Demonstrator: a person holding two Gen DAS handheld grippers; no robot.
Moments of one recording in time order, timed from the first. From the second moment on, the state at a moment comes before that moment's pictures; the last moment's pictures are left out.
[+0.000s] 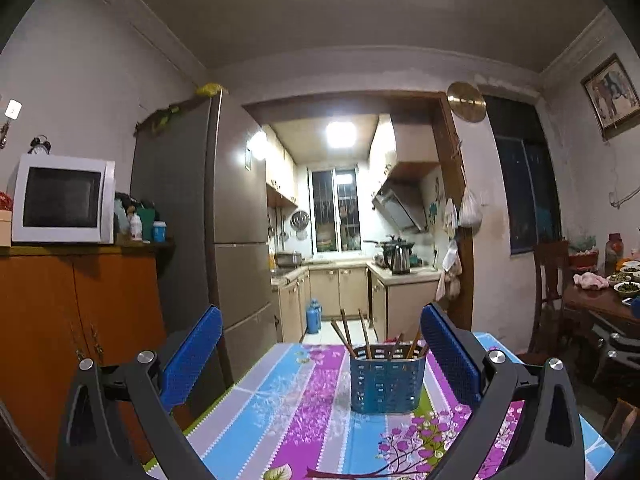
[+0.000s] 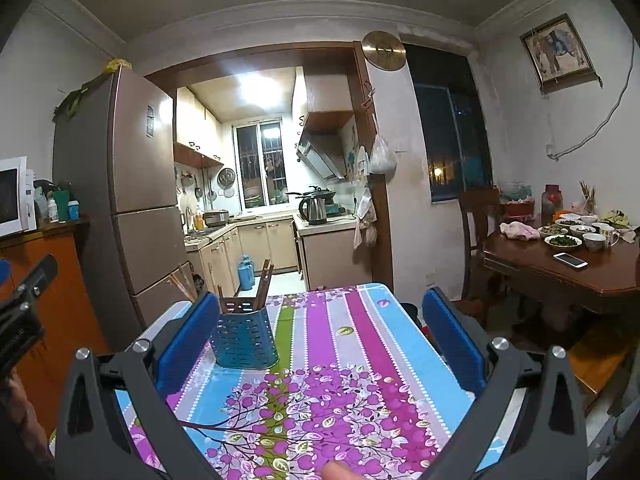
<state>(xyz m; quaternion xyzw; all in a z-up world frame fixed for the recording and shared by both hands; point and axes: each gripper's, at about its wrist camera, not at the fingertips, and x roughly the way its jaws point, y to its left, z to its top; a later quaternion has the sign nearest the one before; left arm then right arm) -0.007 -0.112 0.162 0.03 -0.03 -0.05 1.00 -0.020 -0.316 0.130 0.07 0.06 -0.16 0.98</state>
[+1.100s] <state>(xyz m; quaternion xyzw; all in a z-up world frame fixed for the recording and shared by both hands) -0.016 -0.110 0.166 0.04 -0.06 -0.04 1.00 -0.016 -0.294 0.129 0.03 0.06 -0.16 0.98</state>
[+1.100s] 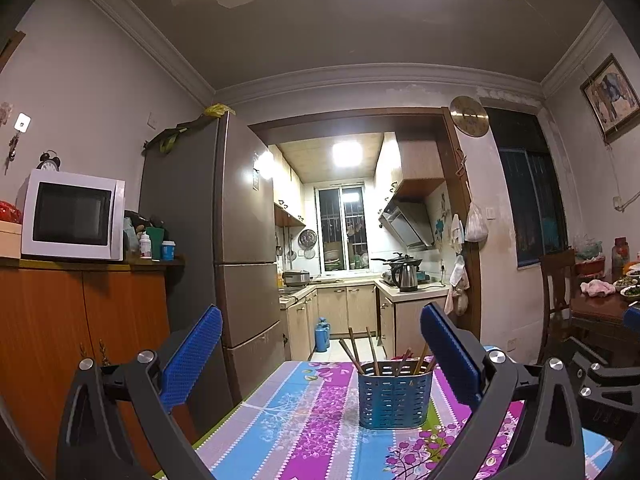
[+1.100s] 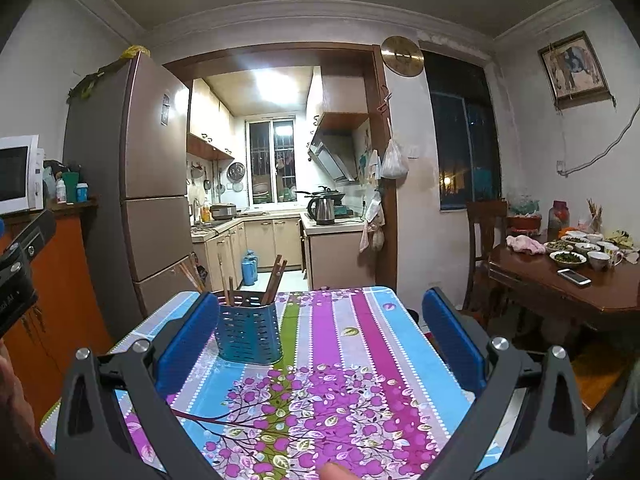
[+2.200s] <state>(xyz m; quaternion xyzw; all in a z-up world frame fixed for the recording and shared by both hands) 0.007 -0.104 0.122 0.03 0.00 -0.06 1.00 -0.008 -0.310 0.105 0.00 0.10 -0.26 0.96</state>
